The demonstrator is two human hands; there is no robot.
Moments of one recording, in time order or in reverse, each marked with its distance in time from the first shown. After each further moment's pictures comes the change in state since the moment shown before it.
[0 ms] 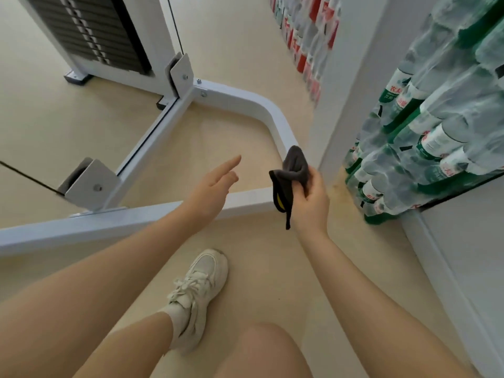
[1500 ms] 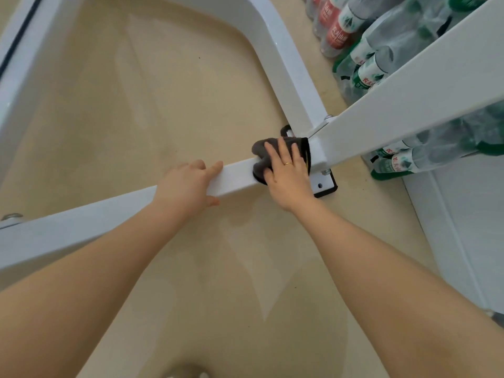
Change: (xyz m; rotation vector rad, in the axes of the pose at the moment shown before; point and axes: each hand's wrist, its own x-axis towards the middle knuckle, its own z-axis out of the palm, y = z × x) left_hand 0.152 -0.198 -0.030 1.039 -0.351 0.176; right_hand 0.070 0.165 0.106 -1.191 -0.435 0.166
